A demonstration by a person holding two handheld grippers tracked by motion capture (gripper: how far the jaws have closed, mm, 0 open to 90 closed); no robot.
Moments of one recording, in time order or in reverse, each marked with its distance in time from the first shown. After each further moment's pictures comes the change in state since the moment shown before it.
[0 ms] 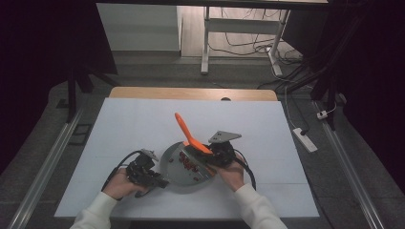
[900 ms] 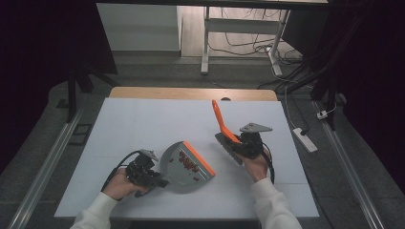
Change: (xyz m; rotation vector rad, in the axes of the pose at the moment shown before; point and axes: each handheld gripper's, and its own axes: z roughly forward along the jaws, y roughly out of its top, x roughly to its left) left arm -0.002 -0.001 -0.002 -0.021 0.017 0.012; right arm -0.068 -0.018 -0.043 -0.006 -0.195 0.113
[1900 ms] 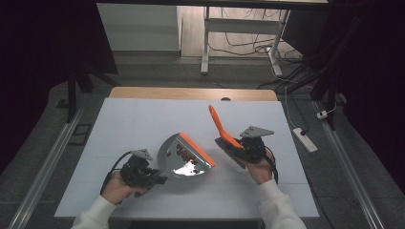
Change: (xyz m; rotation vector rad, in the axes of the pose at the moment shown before) left arm -0.014 -0.010 -0.019 -0.172 0.044 -0.033; right arm 0.012 0.000 -0.020 0.021 0.042 -0.089
